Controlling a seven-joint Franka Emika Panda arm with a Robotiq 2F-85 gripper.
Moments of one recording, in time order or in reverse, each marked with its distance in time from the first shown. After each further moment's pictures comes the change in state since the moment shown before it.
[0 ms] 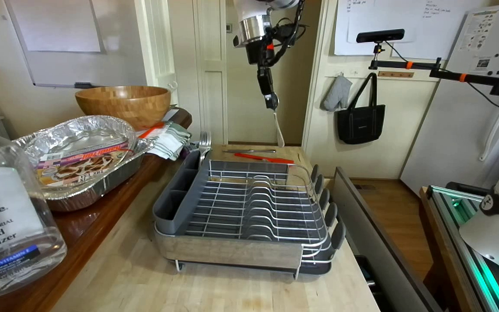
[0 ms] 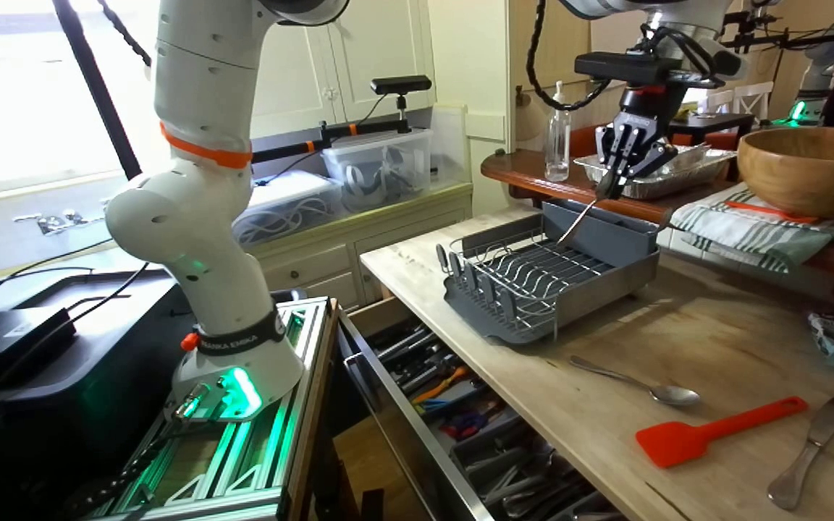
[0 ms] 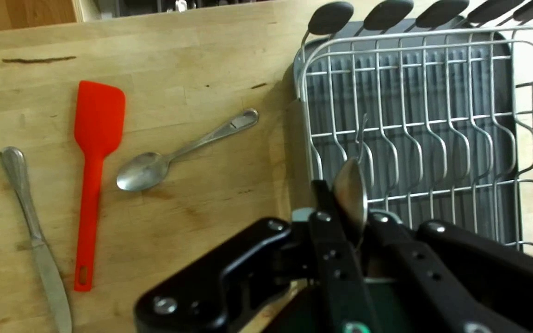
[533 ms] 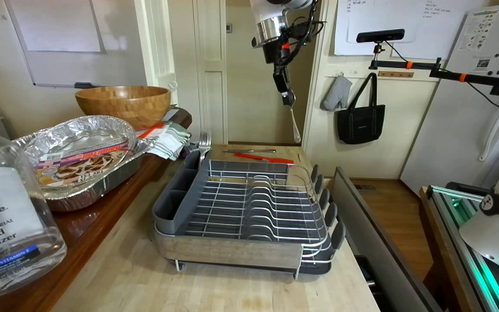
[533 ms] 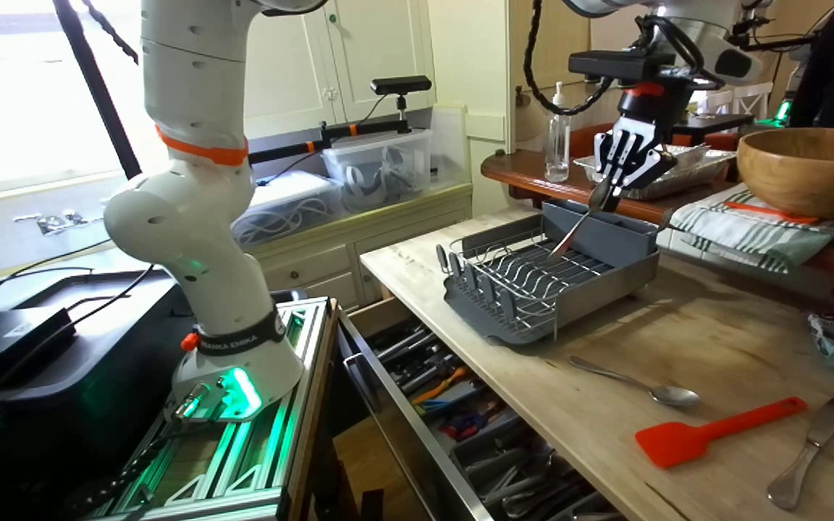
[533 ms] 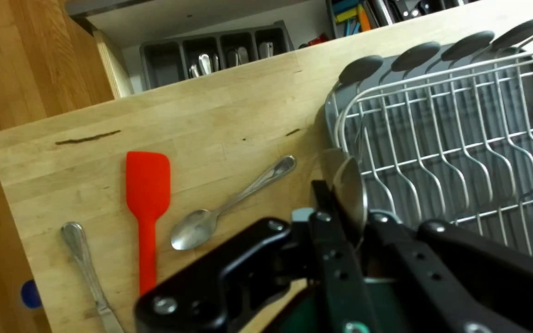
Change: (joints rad) arm -0.032 -0.076 -0.050 -0.107 -0.022 -0.007 0.051
